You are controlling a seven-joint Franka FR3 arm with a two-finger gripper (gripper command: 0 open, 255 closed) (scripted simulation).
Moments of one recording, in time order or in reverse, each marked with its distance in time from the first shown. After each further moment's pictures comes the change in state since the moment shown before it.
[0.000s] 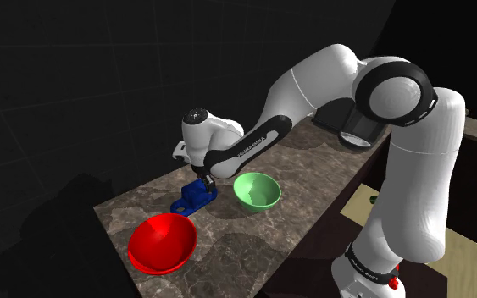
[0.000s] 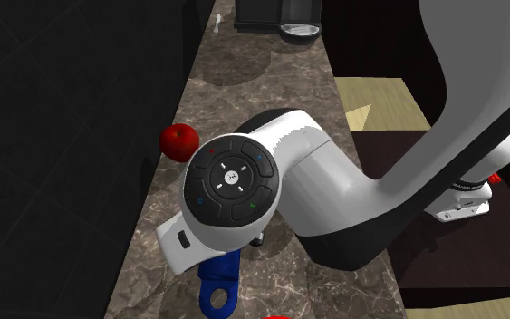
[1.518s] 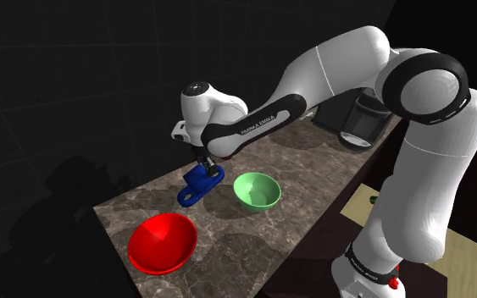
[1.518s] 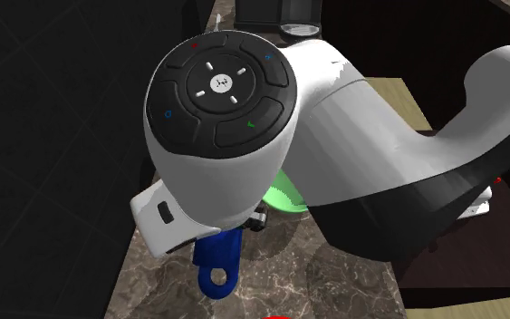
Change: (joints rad) arm -0.009 -0.124 0.023 0.041 0.073 -0.154 -0.080
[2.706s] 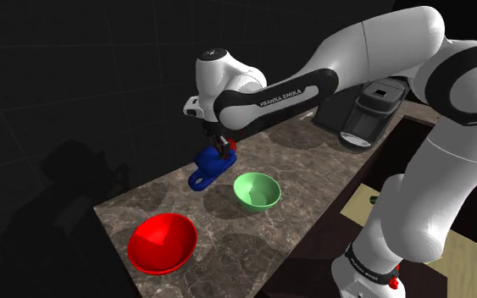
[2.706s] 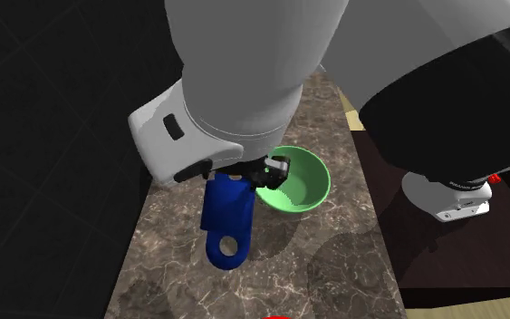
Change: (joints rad) arm -0.025 -0.188 -0.008 -0.025 0.066 -0.141 -0.108
